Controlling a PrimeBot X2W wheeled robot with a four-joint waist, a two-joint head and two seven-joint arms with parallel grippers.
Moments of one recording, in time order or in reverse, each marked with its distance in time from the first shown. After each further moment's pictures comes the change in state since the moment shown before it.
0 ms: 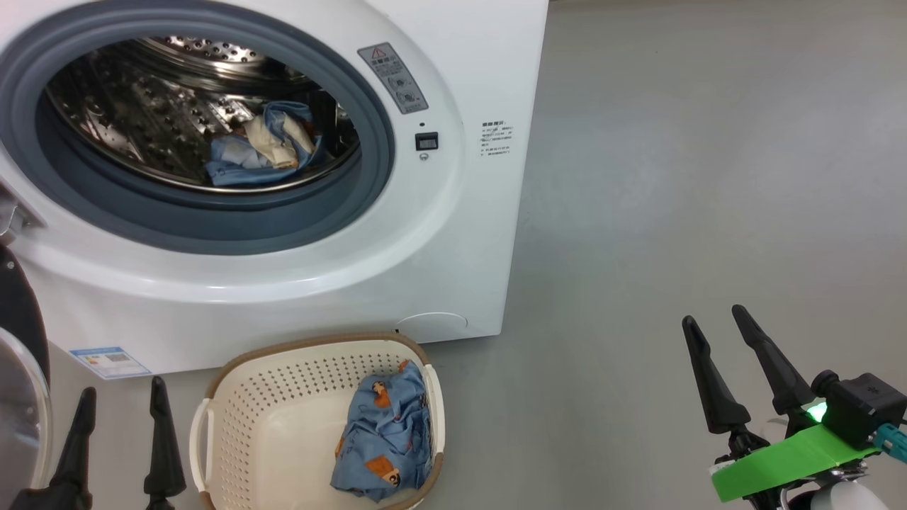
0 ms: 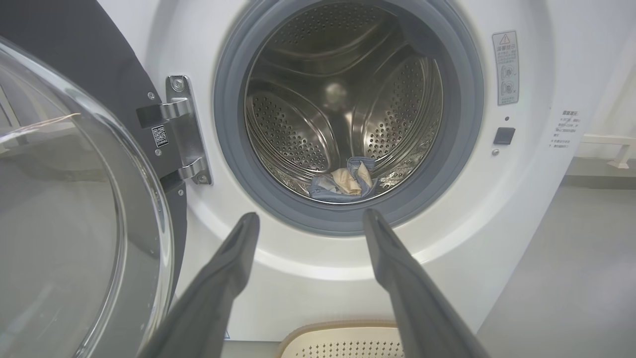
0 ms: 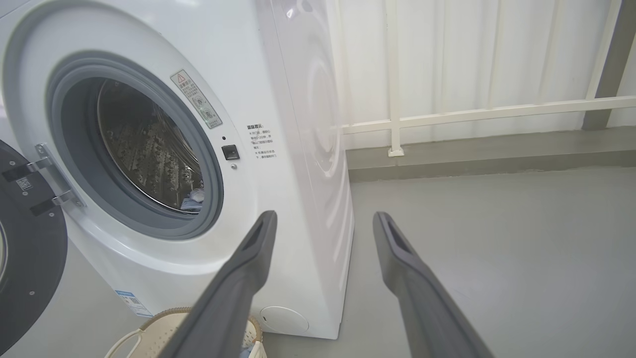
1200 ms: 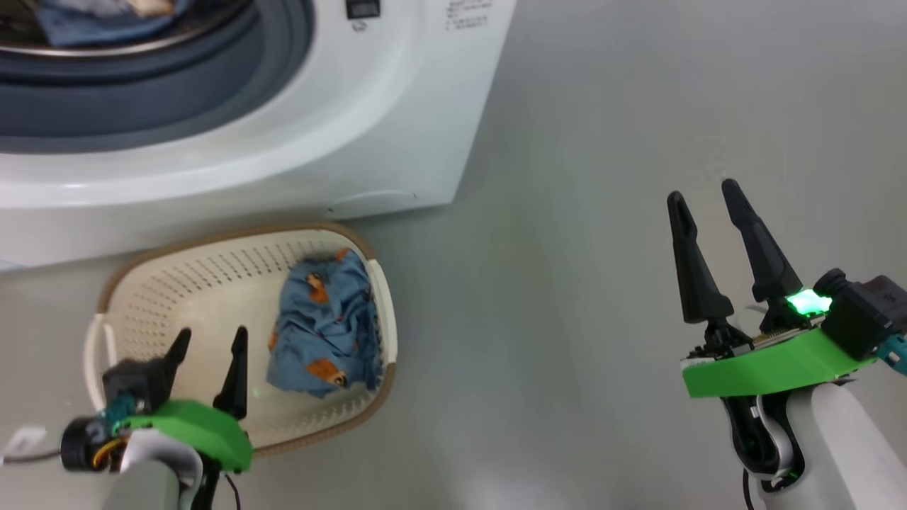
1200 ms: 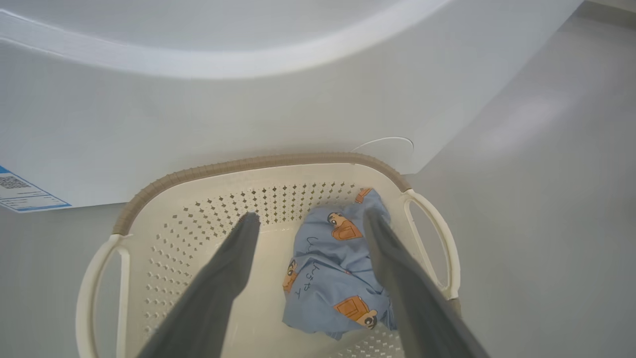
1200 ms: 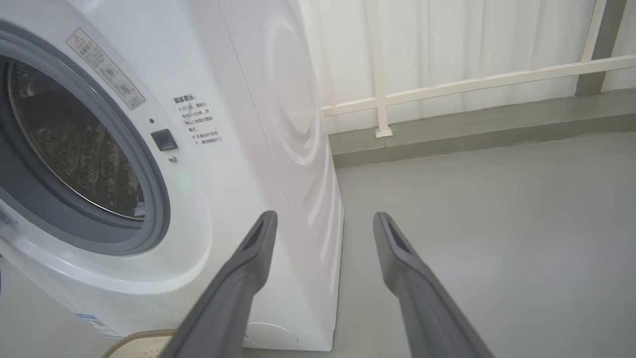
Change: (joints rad) left arm -0.426 0.090 -0.221 0.656 -0.058 -0.004 0.000; right arm -0.221 0.094 -0.018 -0.053 -0.018 0.000 0.000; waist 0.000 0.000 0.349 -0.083
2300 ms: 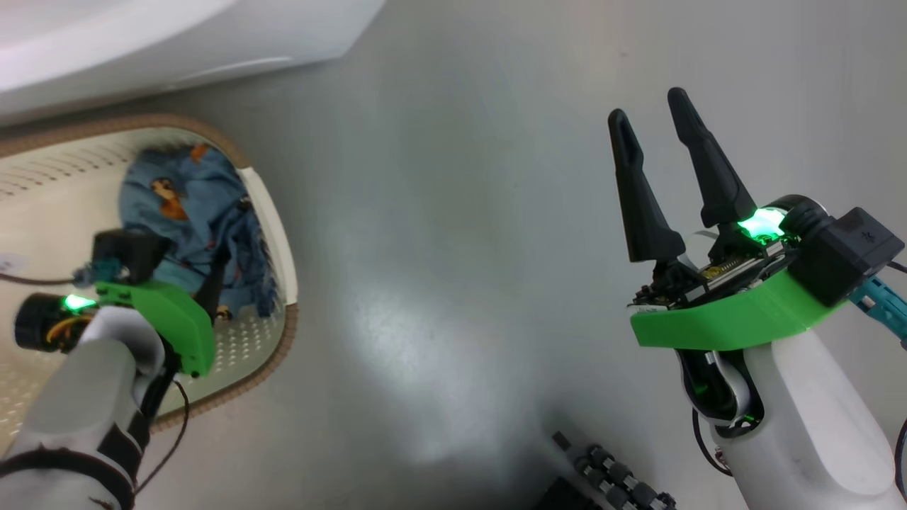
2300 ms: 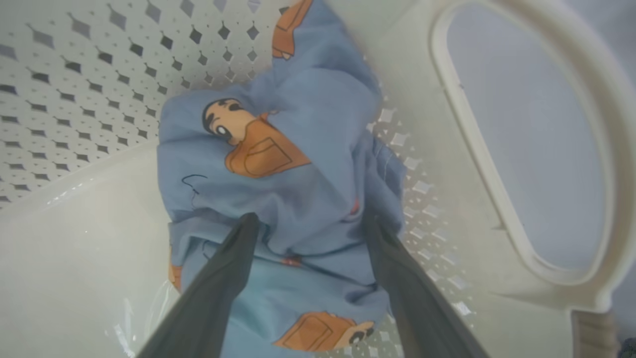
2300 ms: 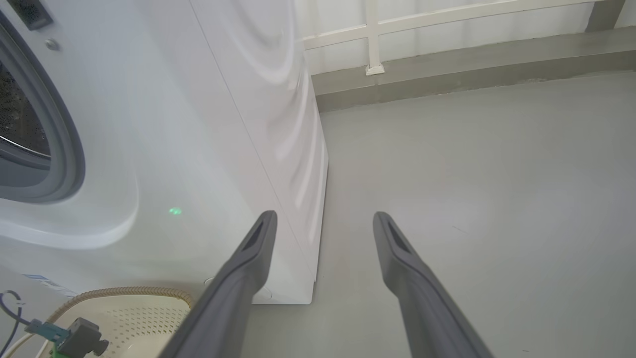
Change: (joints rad) left arm -0.439 0.171 -0.551 0.363 -0.299 0.000 0.090; right arm -0.181 0.064 0.090 -0.037 -0.002 0.000 0.000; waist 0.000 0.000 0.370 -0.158
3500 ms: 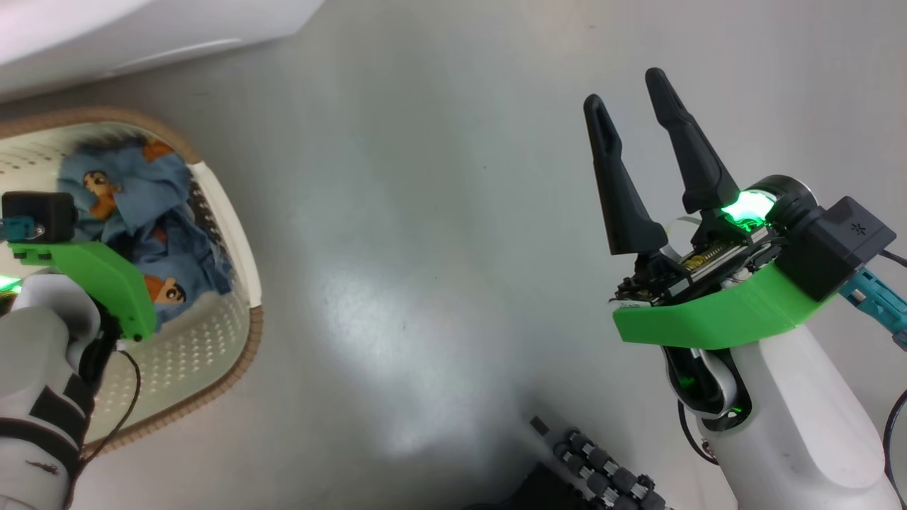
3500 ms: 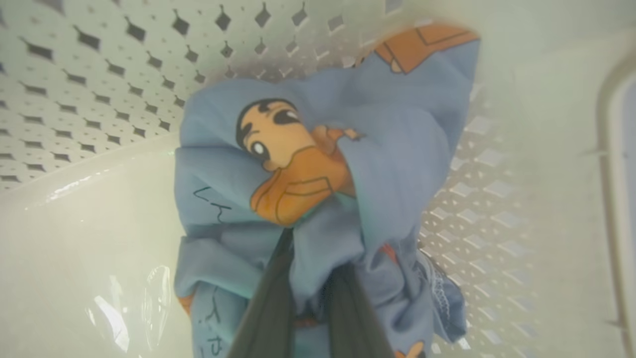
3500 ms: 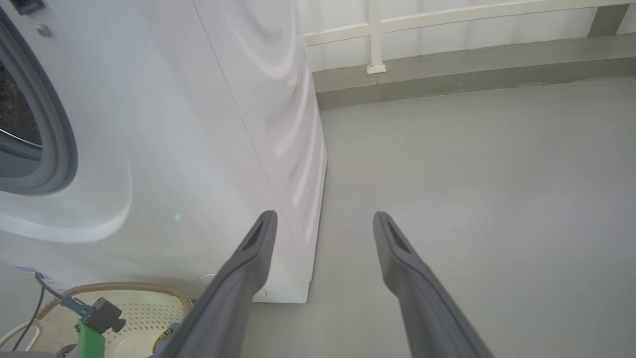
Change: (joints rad) left arm -0.128 0.074 -0.095 0.104 -0.212 0.000 0.080; right arm -0.038 0.016 0.036 -0.022 -0.008 0.000 0.000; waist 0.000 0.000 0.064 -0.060
